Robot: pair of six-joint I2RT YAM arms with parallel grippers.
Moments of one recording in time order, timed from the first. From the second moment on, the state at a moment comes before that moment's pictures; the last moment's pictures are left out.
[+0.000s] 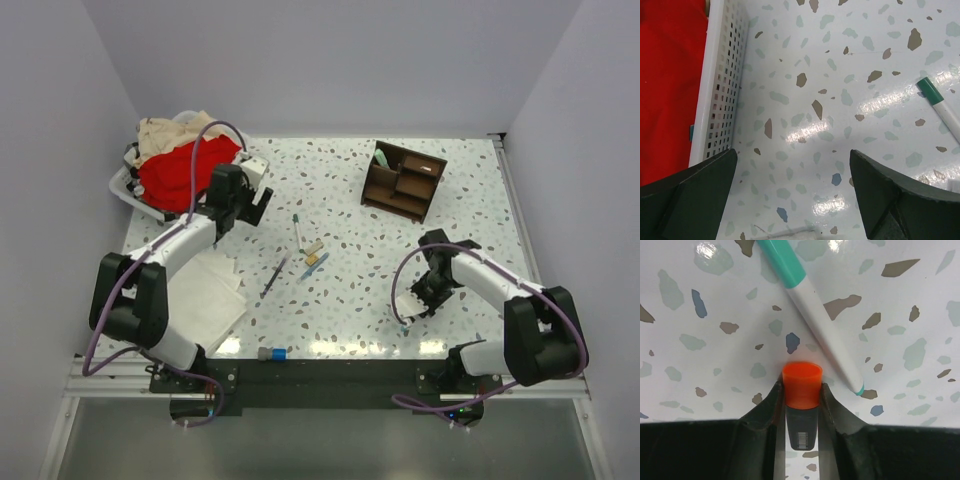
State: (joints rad) left arm -0.27 1.55 0.99 -0.09 -0.14 0.27; right arm 0.26 1.35 0.68 -0.92 -0.17 -1.98
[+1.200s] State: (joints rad) left arm -0.27 1.71 1.22 -0.22 -0.10 0.30; right arm 0.21 2.01 1.77 -0.18 -0.33 -0.20
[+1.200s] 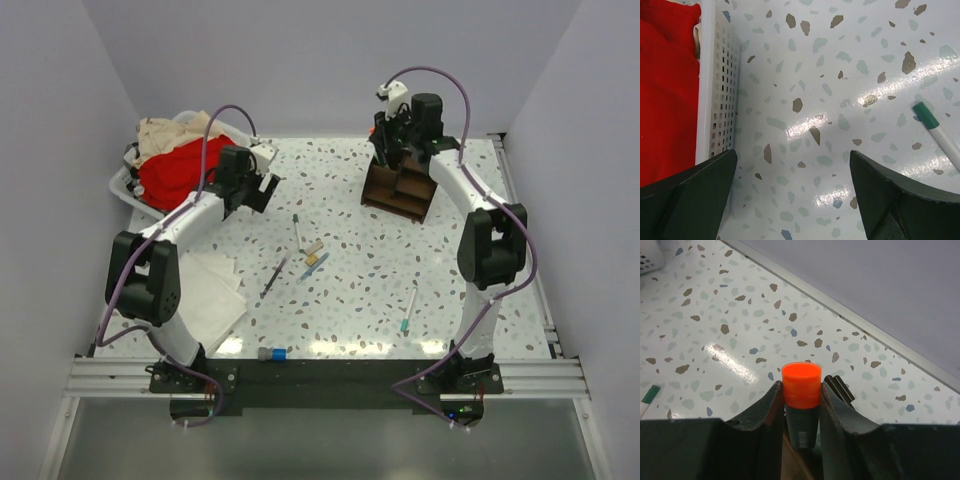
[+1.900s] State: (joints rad) left arm -0.27 1.75 1.28 -0.25 -0.11 0.30; right arm 0.19 2.01 1.70 -0.12 -0.28 -0.21
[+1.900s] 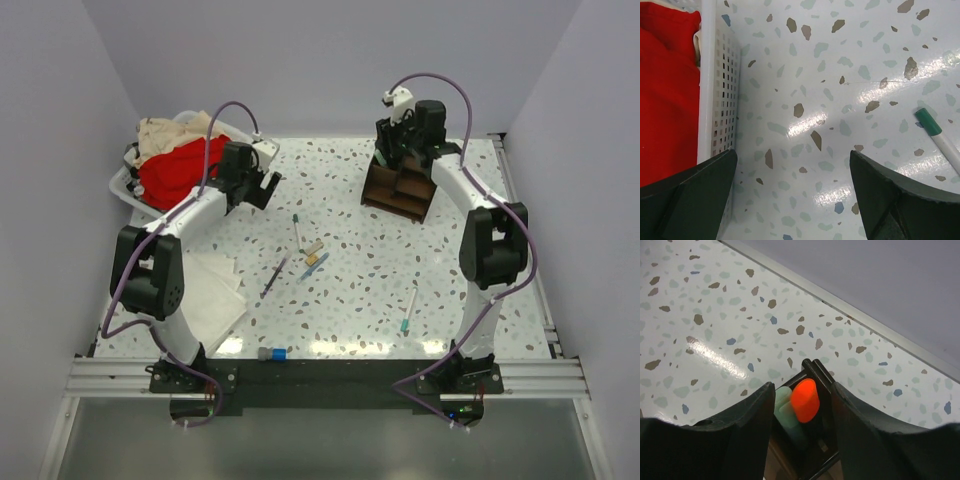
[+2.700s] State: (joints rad) left arm -0.33 1.86 1.38 -0.39 0.00 0.14; right arm 0.33 1.69 1.50 -0.68 -0.46 -0.53
